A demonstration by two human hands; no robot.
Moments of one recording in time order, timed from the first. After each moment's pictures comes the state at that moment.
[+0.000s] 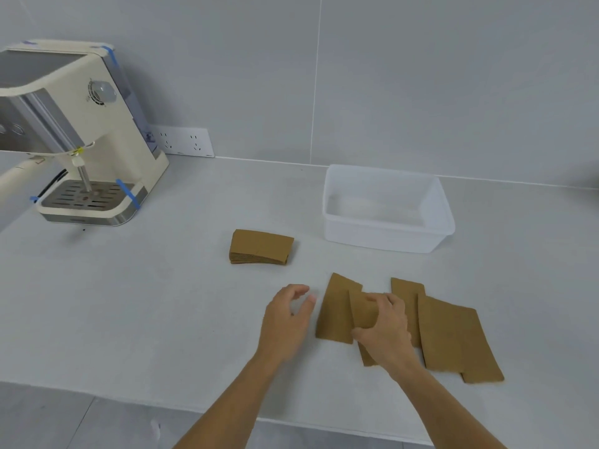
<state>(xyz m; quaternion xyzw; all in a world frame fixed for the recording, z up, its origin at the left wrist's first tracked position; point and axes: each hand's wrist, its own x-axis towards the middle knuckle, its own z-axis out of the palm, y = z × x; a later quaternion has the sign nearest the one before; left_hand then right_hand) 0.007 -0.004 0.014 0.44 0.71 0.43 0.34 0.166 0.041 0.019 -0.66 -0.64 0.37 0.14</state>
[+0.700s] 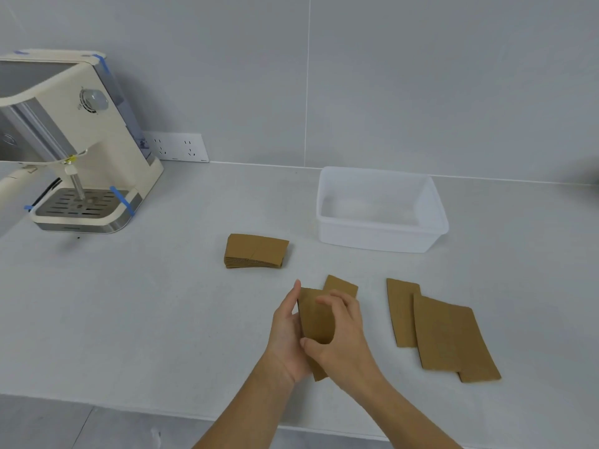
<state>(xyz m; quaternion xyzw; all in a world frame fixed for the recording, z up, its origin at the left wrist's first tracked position) 0.022 0.000 0.016 -0.03 0.37 0.51 0.78 0.124 0.002 0.039 -0.54 -0.66 0.47 0.25</state>
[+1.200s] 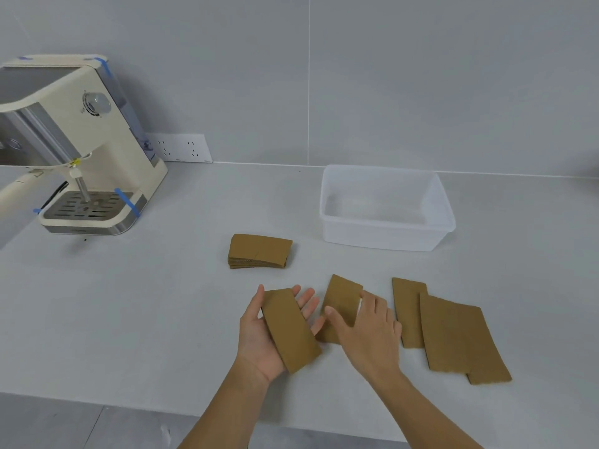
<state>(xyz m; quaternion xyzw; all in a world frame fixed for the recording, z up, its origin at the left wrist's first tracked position) -0.012 -0.009 0.005 -0.08 0.27 0.61 0.74 0.138 0.031 0.007 -0.68 -0.68 0.24 0.16</state>
